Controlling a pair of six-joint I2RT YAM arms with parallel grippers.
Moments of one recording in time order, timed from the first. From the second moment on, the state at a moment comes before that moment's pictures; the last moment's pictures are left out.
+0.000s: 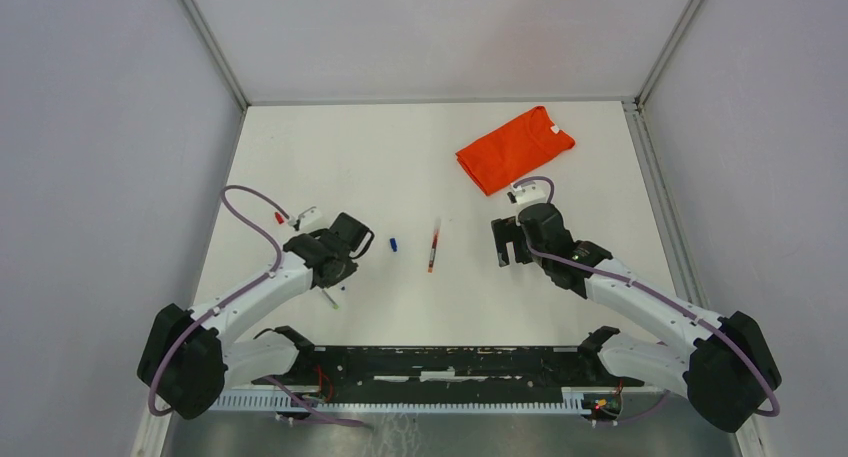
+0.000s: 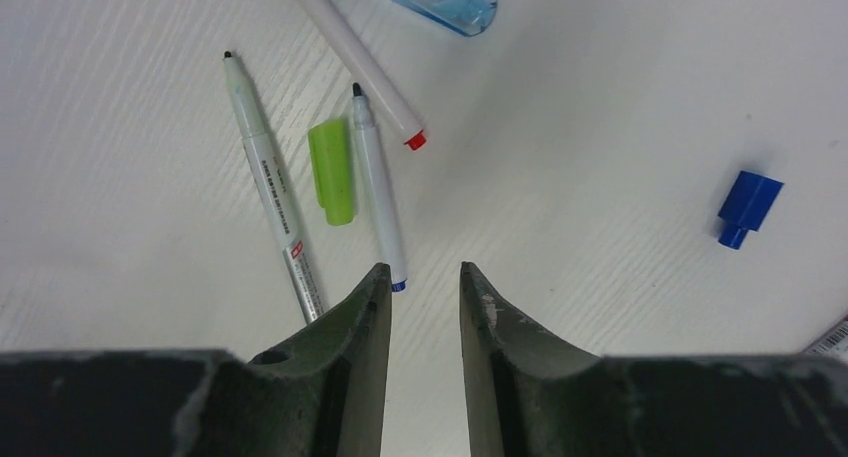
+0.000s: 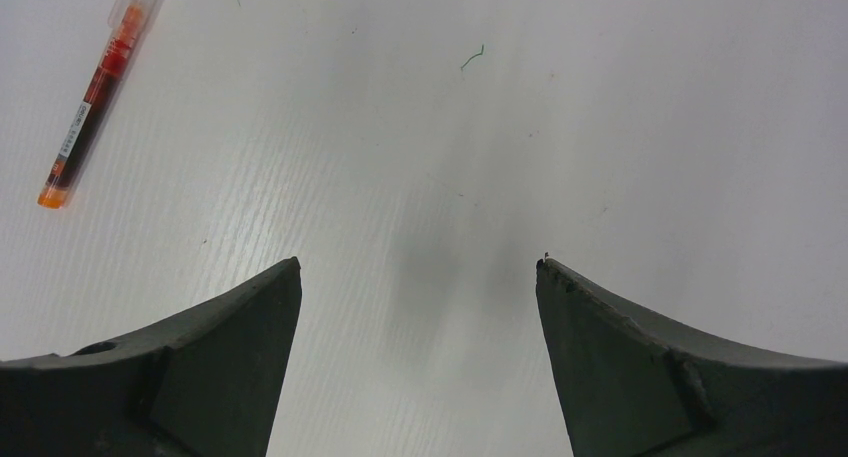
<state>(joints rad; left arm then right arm) -0.58 1.12 0.66 -0.77 -0.51 -1.09 0.63 1.08 0.61 -0.27 0.27 0.22</state>
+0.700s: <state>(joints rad) -0.57 1.27 0.59 -0.71 -0.54 -1.16 0.63 1.09 0.61 -0.27 0.26 0.23</state>
